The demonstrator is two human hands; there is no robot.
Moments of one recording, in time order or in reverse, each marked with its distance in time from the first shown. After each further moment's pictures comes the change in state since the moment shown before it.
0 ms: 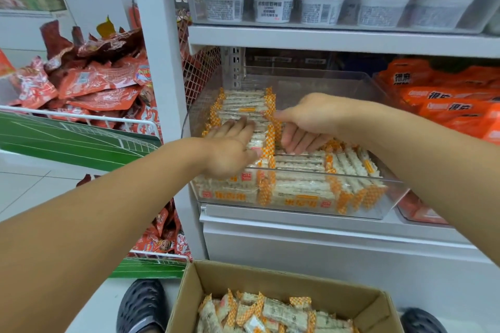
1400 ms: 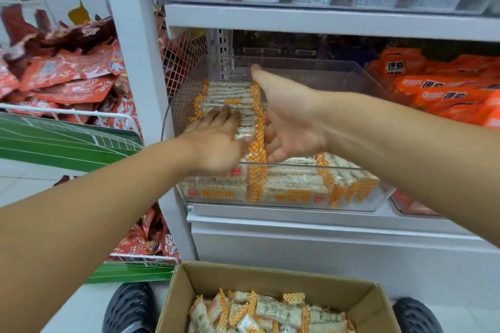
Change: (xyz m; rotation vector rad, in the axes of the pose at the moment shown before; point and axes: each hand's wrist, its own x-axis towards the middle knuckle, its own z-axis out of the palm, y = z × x) left_hand 0.009 -0.001 0.006 -0.009 0.114 -0.068; right_hand 0.013 -0.017 0.027 0.656 -0.274 0.093
